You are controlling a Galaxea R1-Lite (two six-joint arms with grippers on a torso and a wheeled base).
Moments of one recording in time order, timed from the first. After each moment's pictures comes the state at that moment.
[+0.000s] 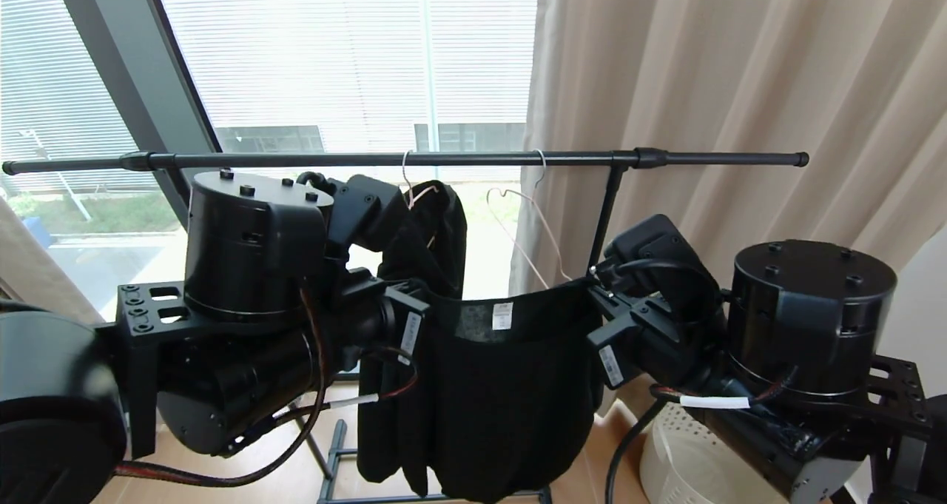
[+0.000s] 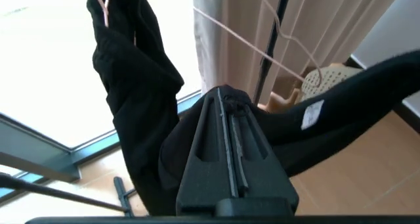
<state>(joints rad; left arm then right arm) -0.77 1.58 -0.88 -0.27 0.33 0.02 0.86 1.65 -0.72 -0.68 -0.61 -0.17</state>
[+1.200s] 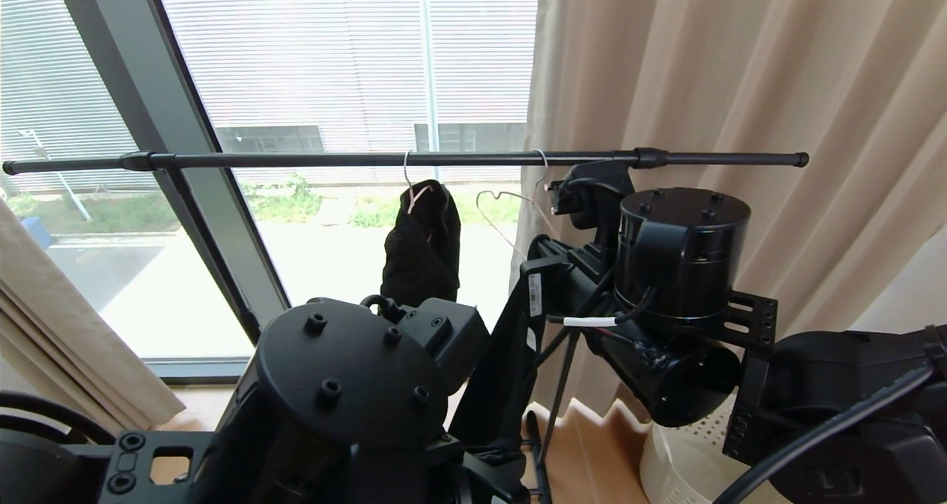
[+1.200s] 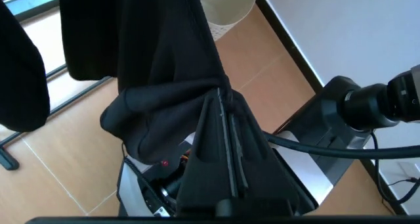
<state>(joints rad) -1.11 1.55 -0.88 -0.05 0.17 -0.47 0.88 1.83 -0.99 -0.67 -0.67 0.09</state>
